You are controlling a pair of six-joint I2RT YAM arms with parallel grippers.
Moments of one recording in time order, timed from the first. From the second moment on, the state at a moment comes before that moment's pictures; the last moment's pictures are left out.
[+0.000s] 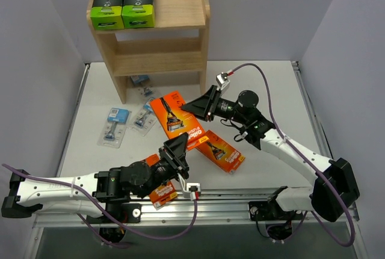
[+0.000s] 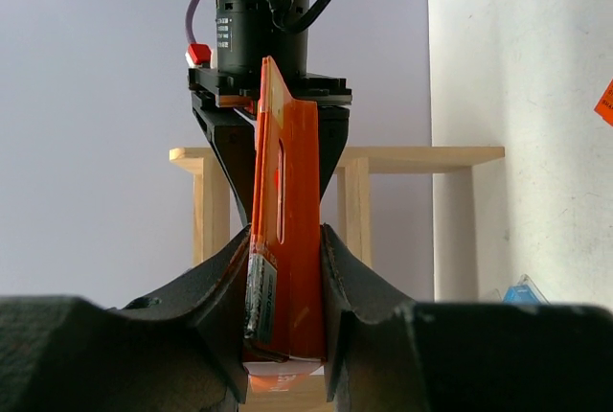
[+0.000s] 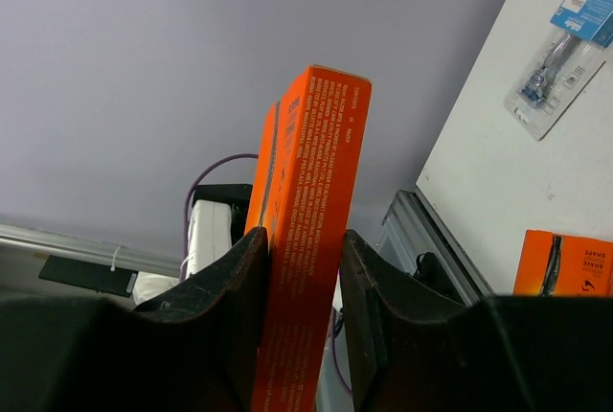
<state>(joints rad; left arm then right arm) -1.51 0.84 0.73 0.07 -0.62 1.47 0.61 1.29 0.88 0.49 -0.60 1.28</state>
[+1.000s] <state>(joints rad) -1.52 0.84 0.73 0.13 -0.69 1.22 0.53 1.15 0.73 0.55 -0.60 1.42</state>
